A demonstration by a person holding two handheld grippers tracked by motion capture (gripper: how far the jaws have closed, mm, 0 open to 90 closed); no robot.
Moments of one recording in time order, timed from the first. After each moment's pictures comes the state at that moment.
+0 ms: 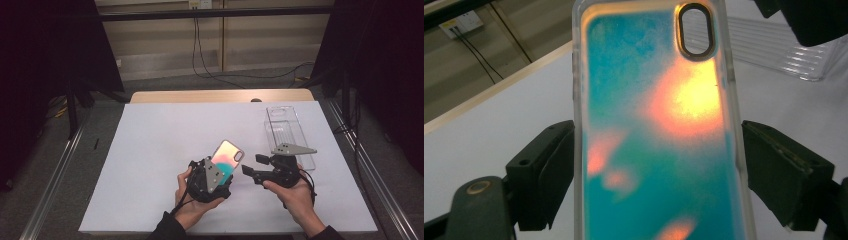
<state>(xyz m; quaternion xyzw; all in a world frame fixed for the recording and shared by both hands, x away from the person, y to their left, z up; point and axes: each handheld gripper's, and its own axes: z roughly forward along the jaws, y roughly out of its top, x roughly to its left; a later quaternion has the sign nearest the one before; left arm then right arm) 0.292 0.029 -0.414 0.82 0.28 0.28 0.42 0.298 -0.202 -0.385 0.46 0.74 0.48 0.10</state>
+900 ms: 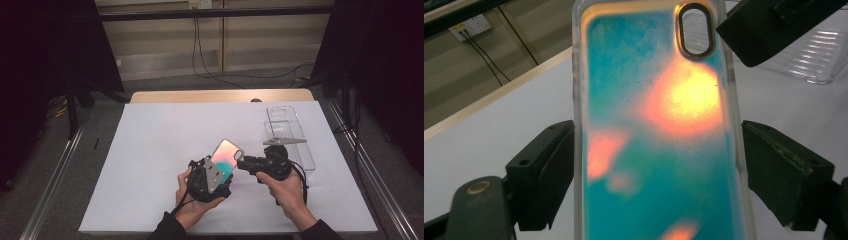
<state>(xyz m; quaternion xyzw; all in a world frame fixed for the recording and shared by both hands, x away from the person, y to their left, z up) 0.291 0.028 -0.414 0.81 0.28 0.29 0.42 0.317 -0.188 -0.383 0.50 0.73 0.46 0.04</state>
